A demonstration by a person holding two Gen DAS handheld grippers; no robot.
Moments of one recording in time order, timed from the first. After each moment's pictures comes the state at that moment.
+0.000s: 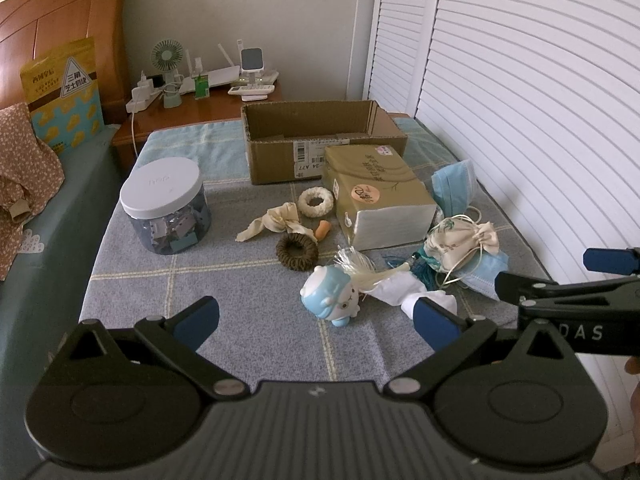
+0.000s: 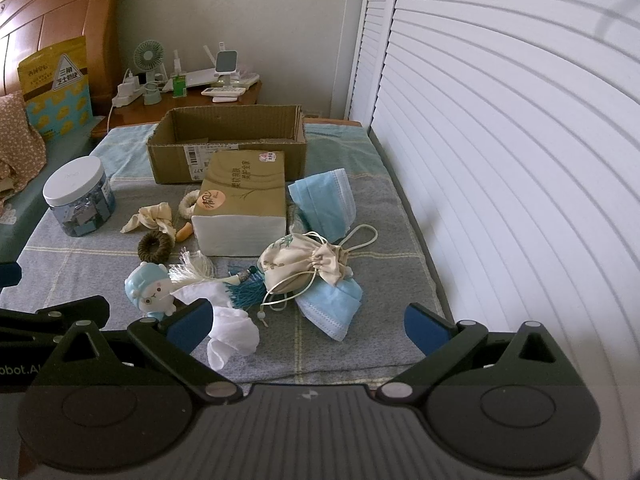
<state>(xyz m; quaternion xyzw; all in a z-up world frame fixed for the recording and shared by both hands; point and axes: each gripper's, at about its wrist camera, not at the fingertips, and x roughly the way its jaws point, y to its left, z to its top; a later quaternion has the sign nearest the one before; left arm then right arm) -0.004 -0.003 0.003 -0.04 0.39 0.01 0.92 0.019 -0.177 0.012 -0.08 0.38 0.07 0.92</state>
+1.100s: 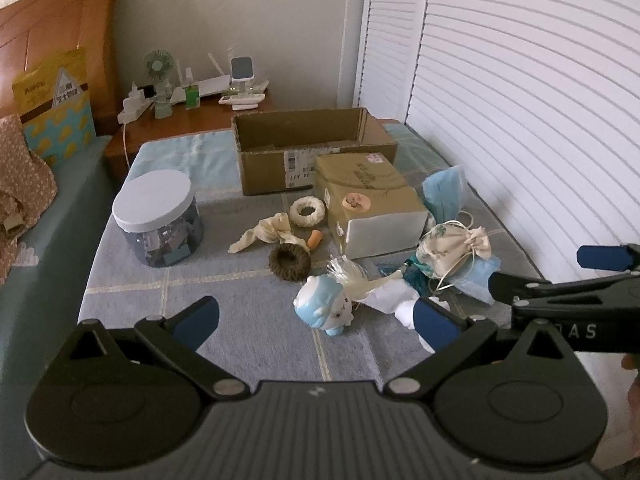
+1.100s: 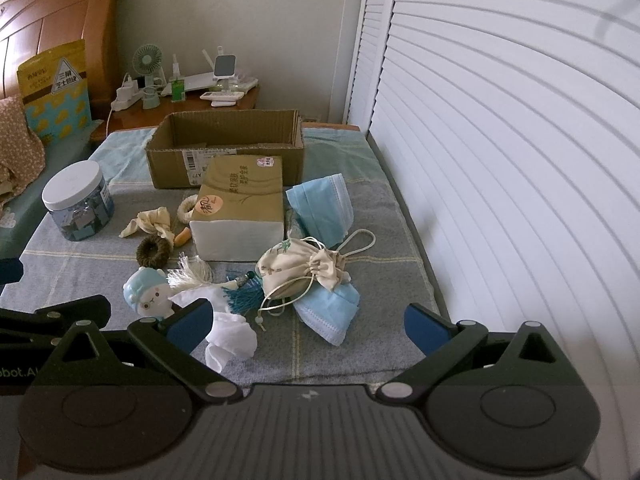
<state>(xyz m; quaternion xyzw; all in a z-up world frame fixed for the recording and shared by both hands) 0.000 -0.006 0.005 -0.03 0.37 0.00 0.93 0.019 -0.179 0.016 -0.08 0.37 0.06 0.92</state>
